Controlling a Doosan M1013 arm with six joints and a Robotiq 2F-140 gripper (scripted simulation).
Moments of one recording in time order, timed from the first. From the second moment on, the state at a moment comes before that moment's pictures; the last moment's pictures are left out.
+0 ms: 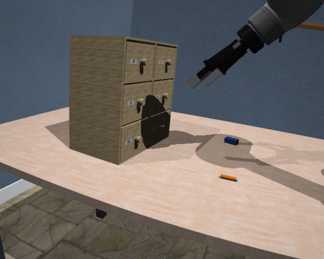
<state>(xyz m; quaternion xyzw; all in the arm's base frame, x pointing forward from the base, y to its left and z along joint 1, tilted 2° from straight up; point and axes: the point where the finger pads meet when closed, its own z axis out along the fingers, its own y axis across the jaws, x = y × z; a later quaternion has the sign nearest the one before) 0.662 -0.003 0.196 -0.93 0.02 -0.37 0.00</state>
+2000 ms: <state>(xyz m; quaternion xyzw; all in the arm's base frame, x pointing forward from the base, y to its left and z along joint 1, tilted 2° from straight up) 0.610 0.004 0.247 -1.00 0.04 -0.01 -0.01</state>
